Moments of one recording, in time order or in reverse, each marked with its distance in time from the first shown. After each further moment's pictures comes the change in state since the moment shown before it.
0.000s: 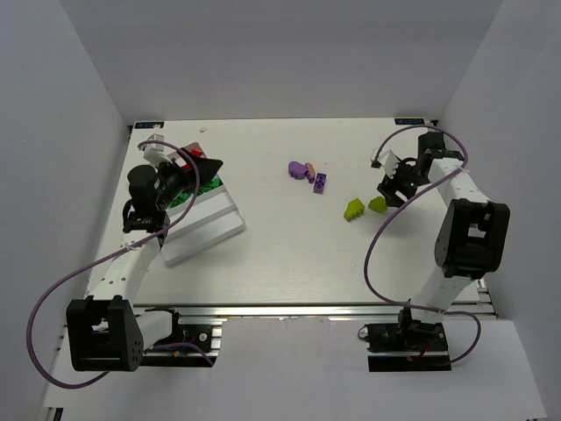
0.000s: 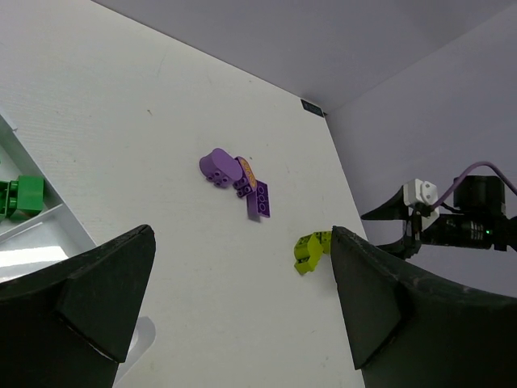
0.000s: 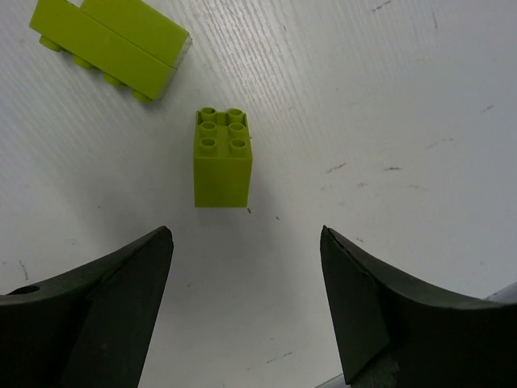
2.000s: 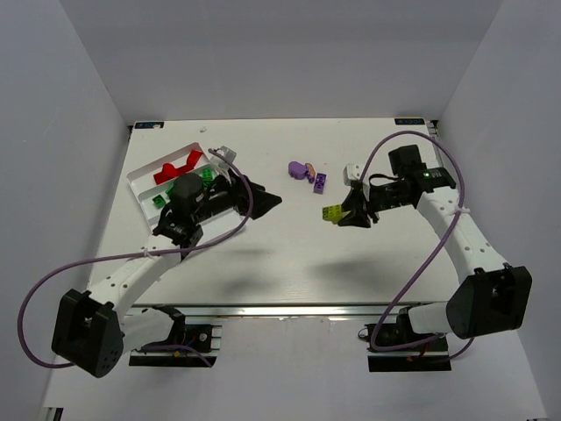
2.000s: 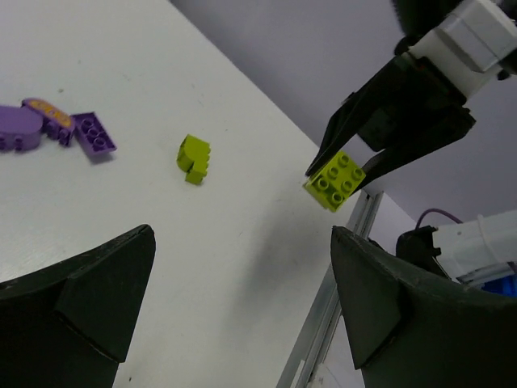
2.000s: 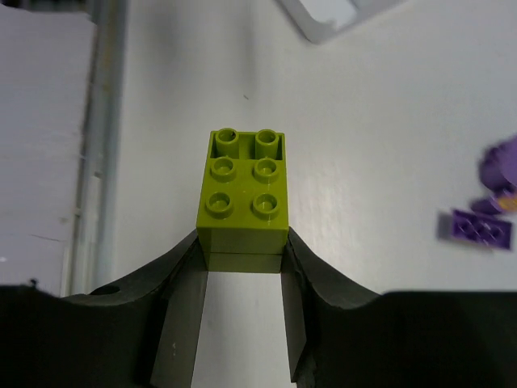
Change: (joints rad) left arm -0.427 0.005 0.009 0.034 0.113 0.197; right arm 0.292 -0.396 -0.134 -0.209 -0.571 0.041
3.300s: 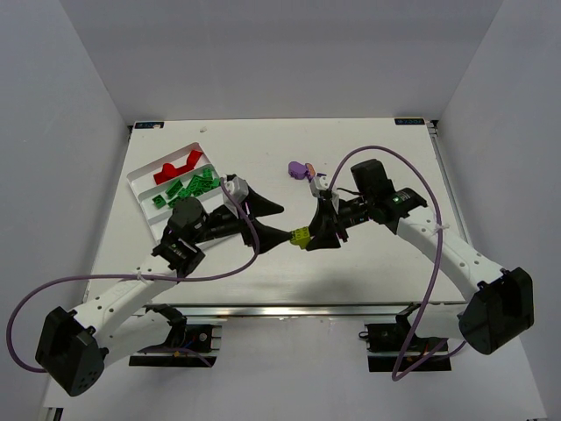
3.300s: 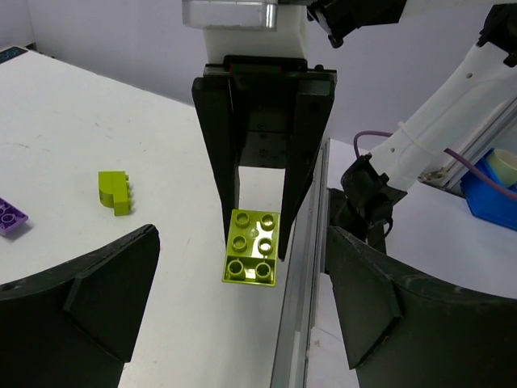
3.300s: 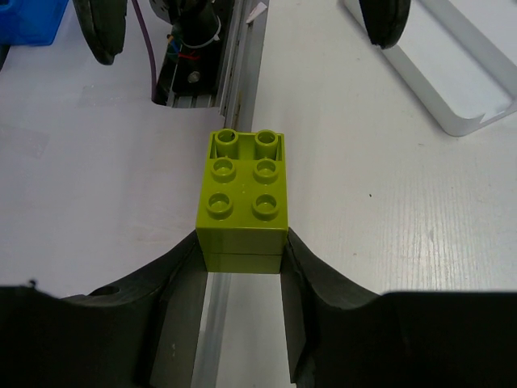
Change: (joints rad) left arm -0.187 -0.167 -0.113 0.153 0.140 0.185; right arm 0.336 -0.067 -0.152 0.372 -0.111 0.578
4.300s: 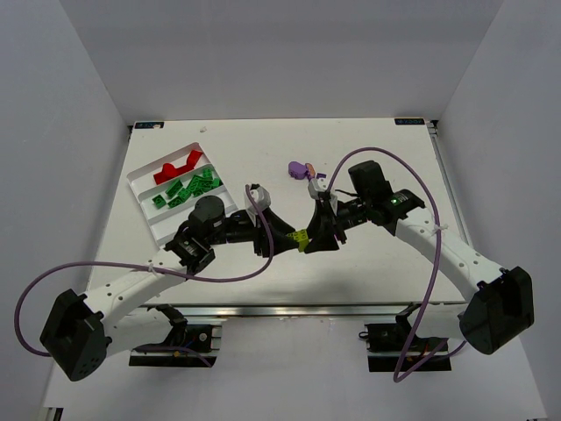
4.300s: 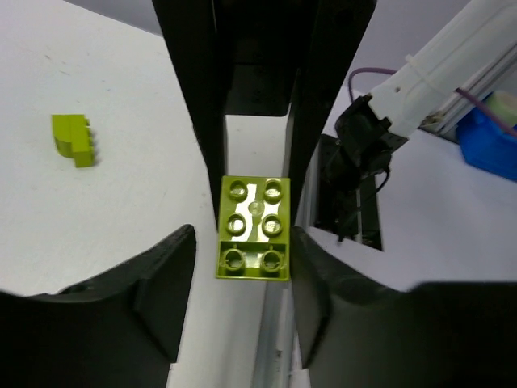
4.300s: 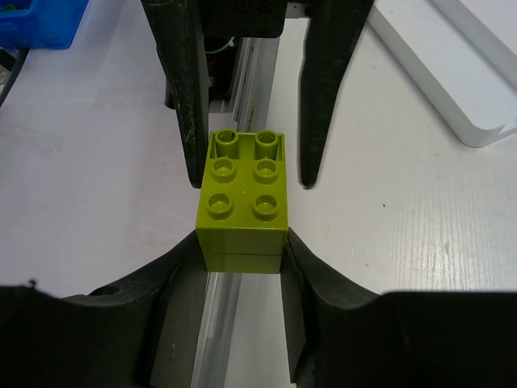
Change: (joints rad) left arm -0.079 0.092 0.021 -0.138 -0.009 0.095; right arm 0.023 -0.003 -0.012 0.024 -0.022 0.028
